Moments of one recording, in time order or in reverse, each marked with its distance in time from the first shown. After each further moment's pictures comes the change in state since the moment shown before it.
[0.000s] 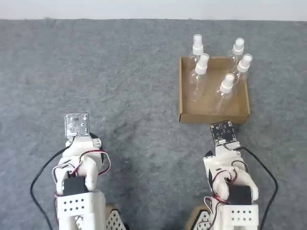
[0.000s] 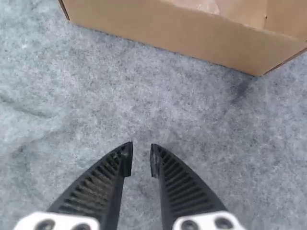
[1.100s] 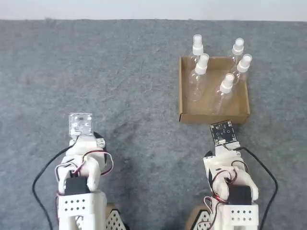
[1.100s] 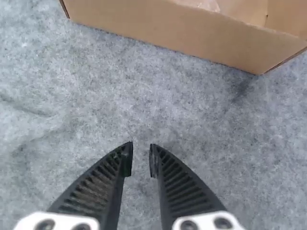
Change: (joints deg) left arm 2.8 -0.3 0.0 0.0 0.1; right arm 0.0 0.0 0.0 0.3 0.0
